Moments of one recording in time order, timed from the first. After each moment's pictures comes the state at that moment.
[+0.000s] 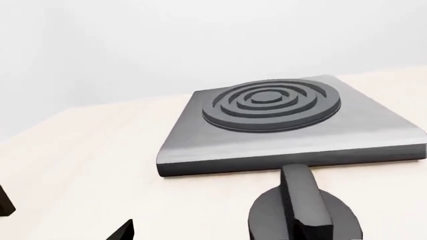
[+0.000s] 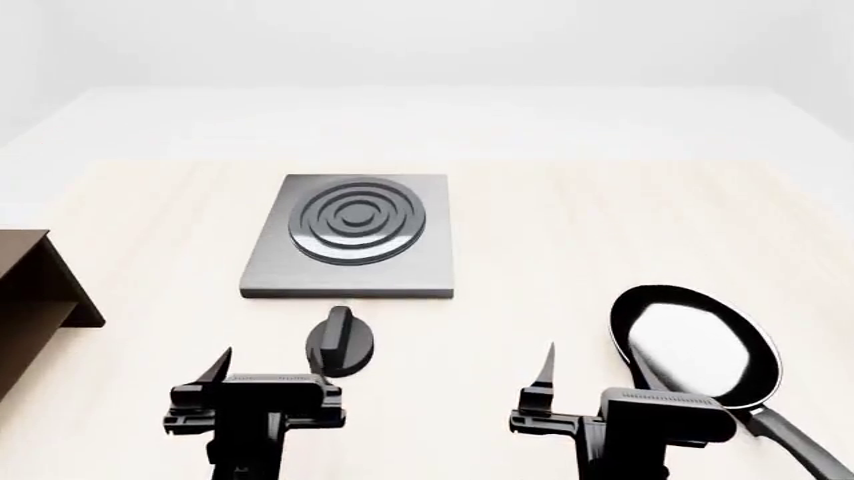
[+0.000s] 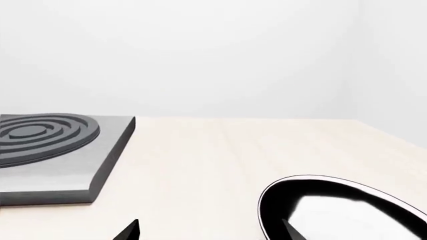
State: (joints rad) left arm -0.07 -0.15 0.15 0.03 -0.02 -0.16 -0.24; right arm -0.03 0.15 -0.15 -0.22 0.08 0.14 0.30
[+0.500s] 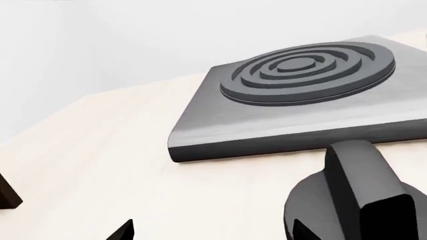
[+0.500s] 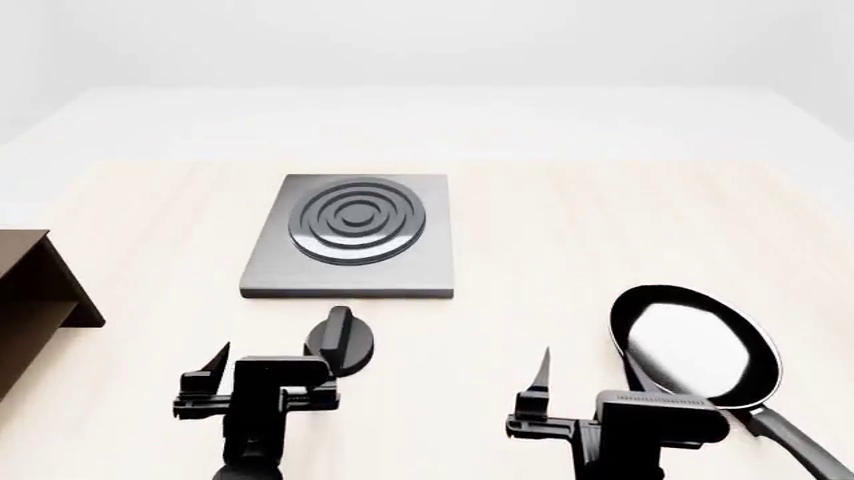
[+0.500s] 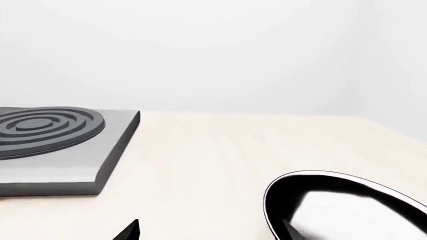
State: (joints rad) left arm -0.25 -0.14 0.18 -0.33 0.01 -0.07 -0.30; right arm -0.03 0.17 -0.18 -0.21 0.10 0.15 0.31
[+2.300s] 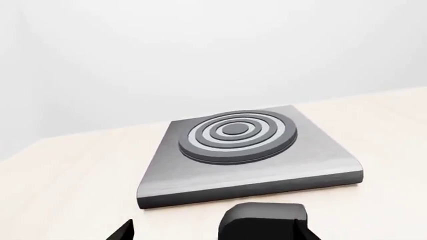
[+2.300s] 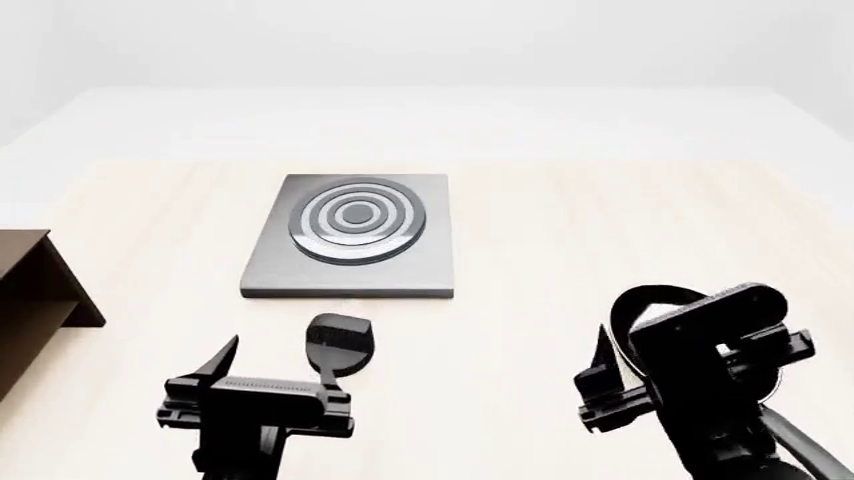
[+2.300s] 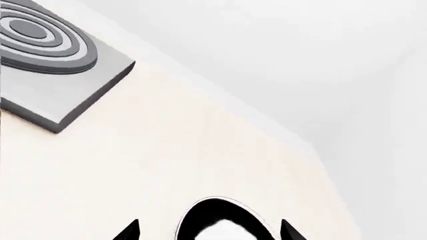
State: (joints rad) left arm 0.00 -0.25 0.22 0.32 -0.10 -0.28 -0.25; right arm 0.29 0.61 -0.21 -0.90 0.29 1.28 0.26
